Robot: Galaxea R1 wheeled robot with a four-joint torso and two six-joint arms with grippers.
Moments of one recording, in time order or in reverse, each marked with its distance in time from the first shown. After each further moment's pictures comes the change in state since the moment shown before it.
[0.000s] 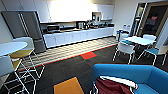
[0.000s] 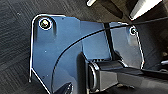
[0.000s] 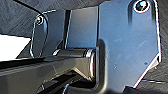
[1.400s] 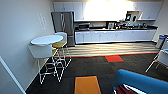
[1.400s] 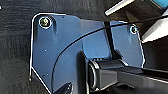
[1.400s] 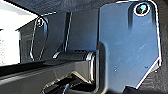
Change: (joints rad) left arm 0.003 0.008 -0.003 -0.001 0.014 0.000; right arm 0.010 0.001 -0.002 0.000 0.001 -0.001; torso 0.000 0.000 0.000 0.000
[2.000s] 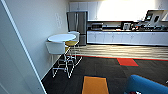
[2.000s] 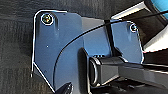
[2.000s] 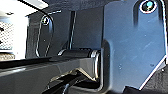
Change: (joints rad) left arm 0.024 -0.024 0.000 0.000 -0.048 0.000; right arm -0.010 -0.060 0.112 -0.011 0.005 -0.004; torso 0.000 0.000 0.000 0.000
